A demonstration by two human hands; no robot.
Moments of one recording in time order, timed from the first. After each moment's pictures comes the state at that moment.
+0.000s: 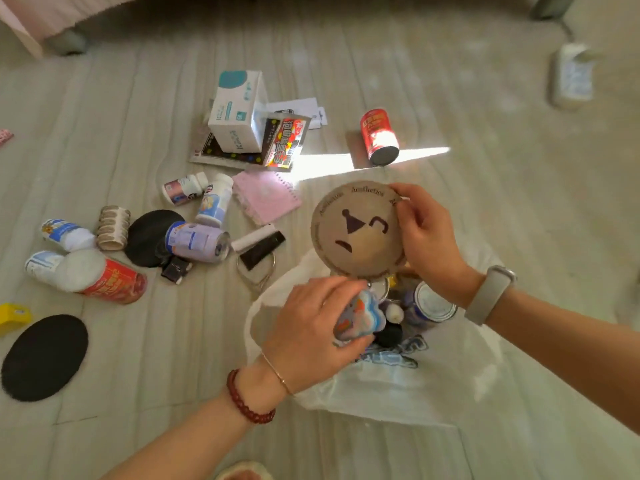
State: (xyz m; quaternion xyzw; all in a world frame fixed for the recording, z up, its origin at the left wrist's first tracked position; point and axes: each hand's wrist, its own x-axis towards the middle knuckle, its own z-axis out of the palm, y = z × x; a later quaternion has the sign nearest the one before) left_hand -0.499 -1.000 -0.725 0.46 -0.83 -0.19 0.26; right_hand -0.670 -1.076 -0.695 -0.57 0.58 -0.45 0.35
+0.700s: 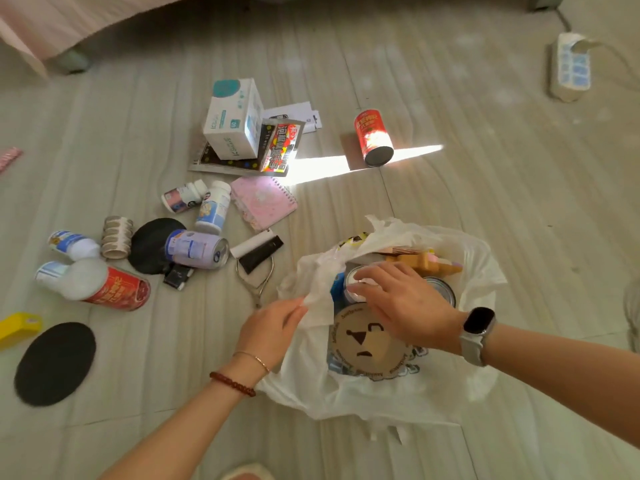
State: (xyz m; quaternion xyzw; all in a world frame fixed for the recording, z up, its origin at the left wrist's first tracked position) left_hand -0.465 -1.012 -0.780 0.64 -0.70 -0.32 0.07; right_hand -0.695 -1.029 -0.745 -0.89 0.43 -0.06 0.10
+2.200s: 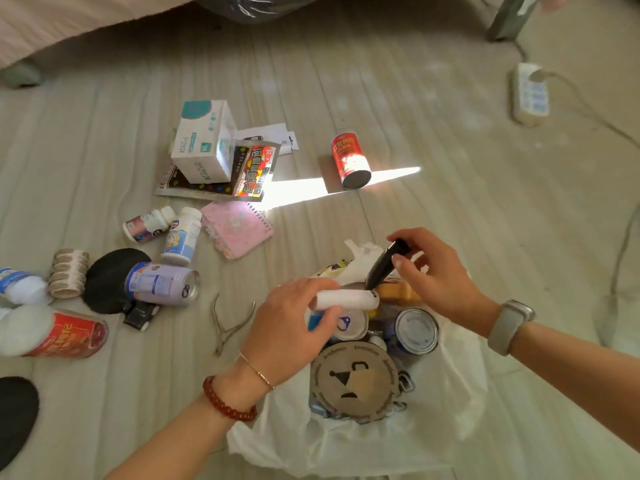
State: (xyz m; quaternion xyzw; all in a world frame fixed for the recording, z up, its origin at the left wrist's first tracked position) left_hand -0.511 -1.057 -0.729 0.48 -0.78 -0.27 0.29; right_hand -0.726 -1.078 -0.710 -0.63 0.63 -0.31 0.33
